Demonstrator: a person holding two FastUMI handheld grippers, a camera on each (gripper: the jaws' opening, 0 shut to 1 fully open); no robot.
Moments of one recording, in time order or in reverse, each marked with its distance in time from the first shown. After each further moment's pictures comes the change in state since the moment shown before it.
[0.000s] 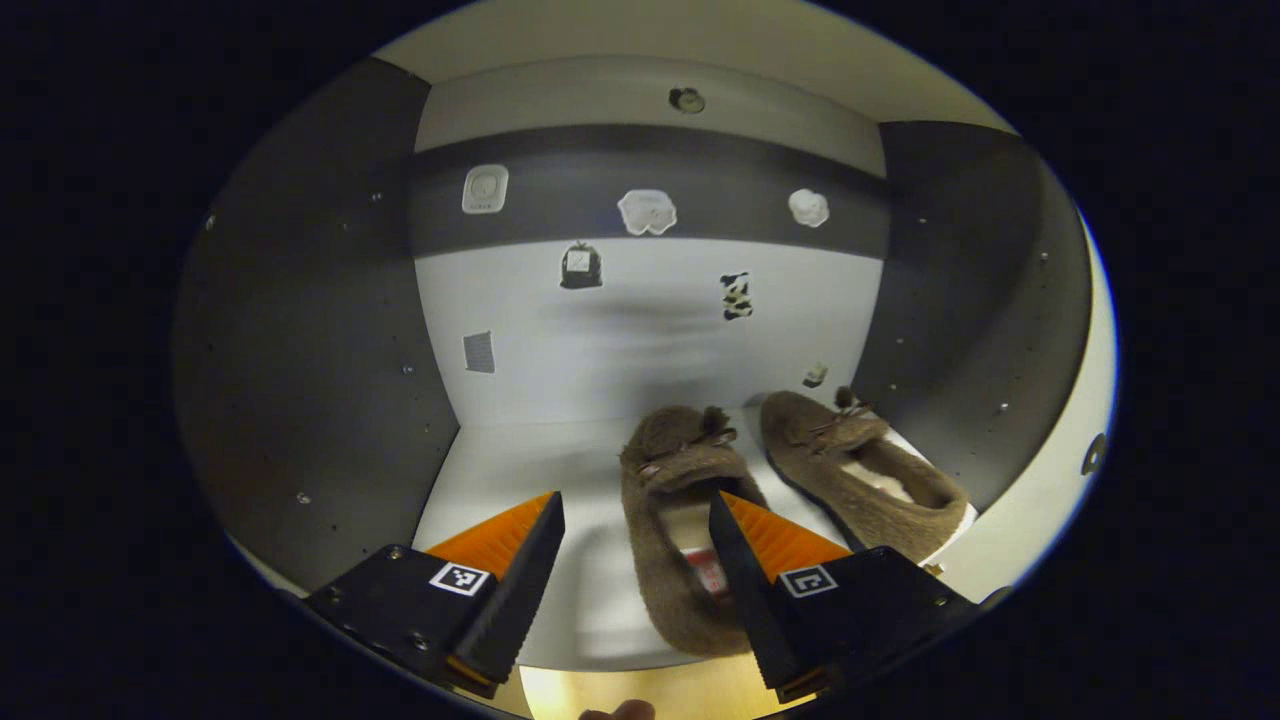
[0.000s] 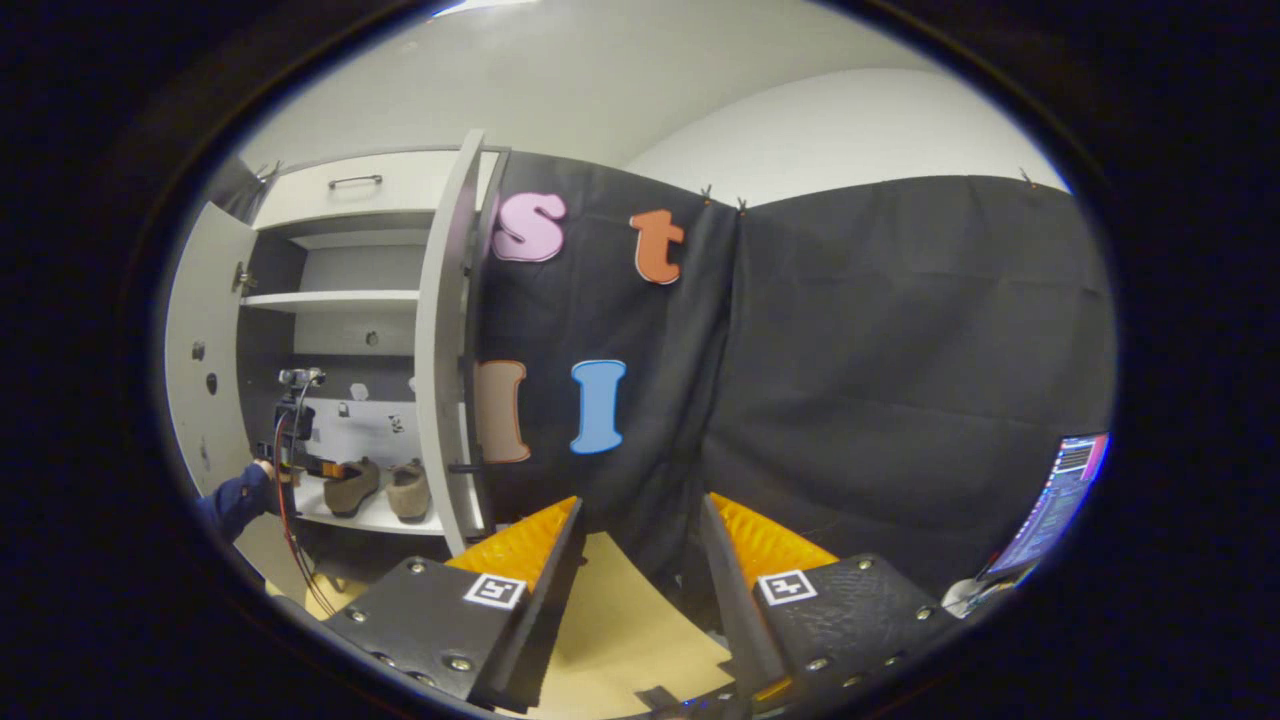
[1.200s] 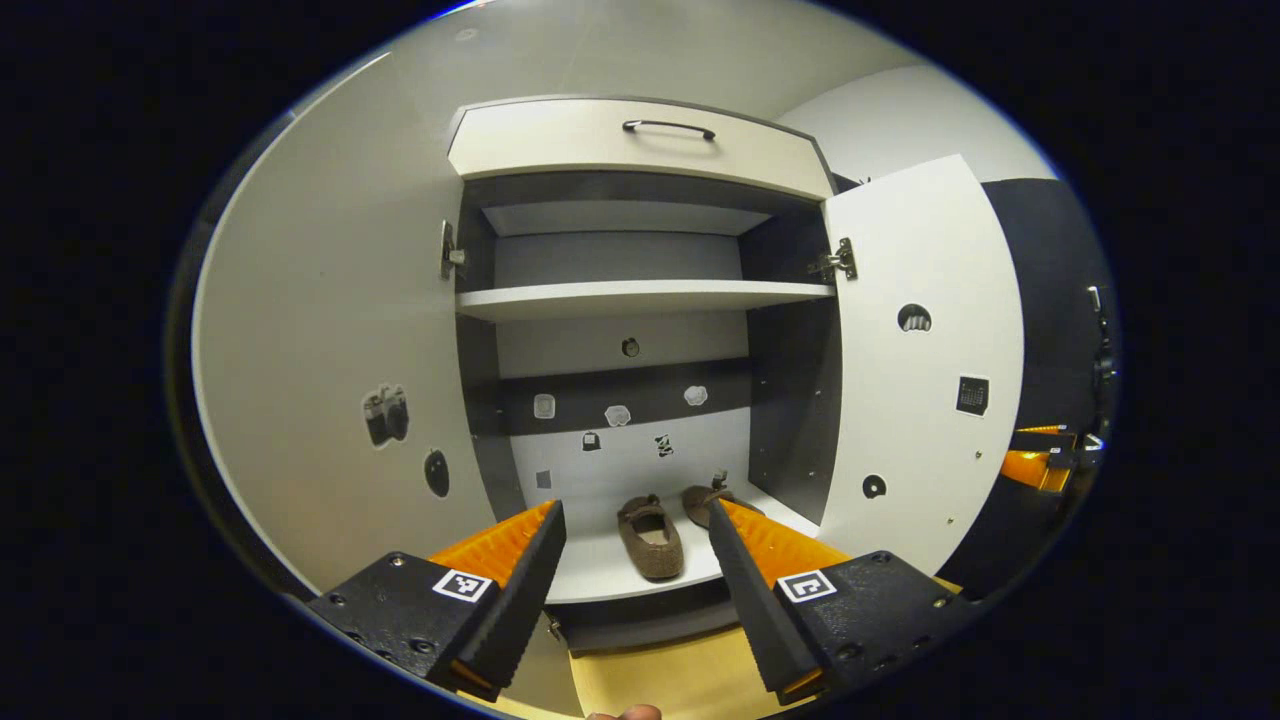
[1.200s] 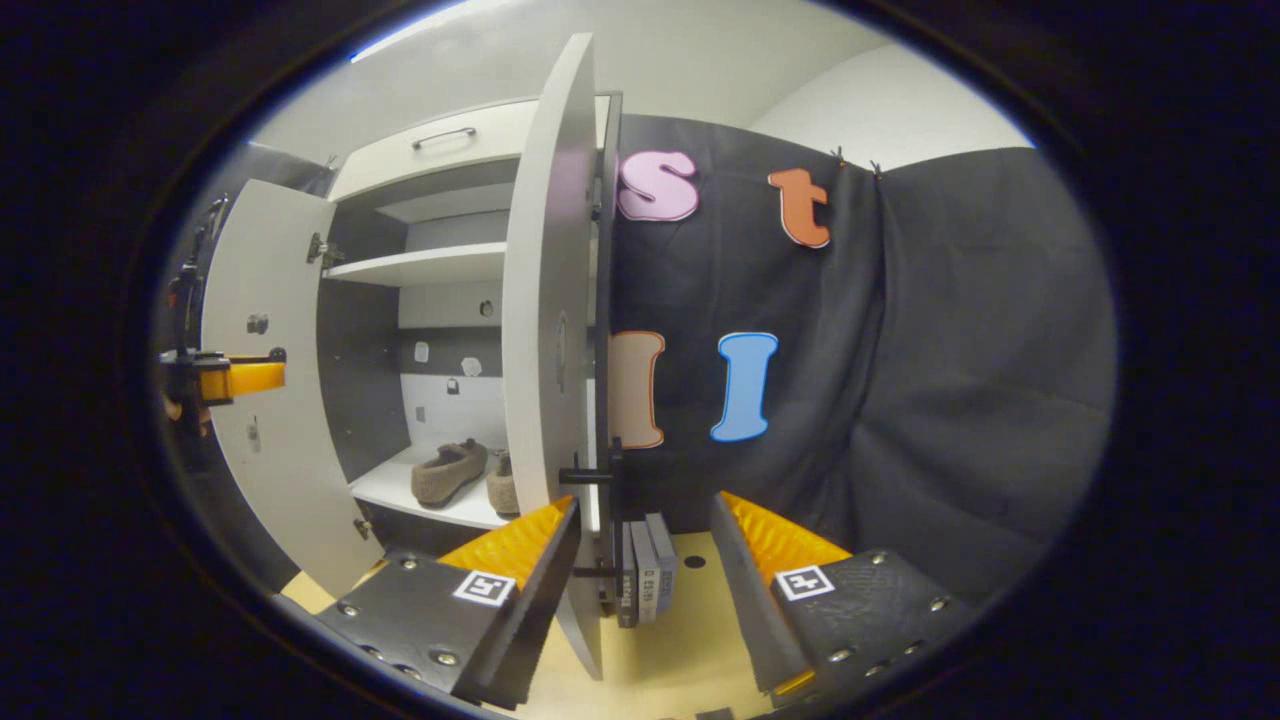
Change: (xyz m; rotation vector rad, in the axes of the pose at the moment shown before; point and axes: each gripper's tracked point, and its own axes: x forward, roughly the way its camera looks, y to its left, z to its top) left arm -0.321 -0.032 0.070 0.088 -0.371 -0.044; right arm 0.084 0.122 -0.039 -0.007 0.064 0.372
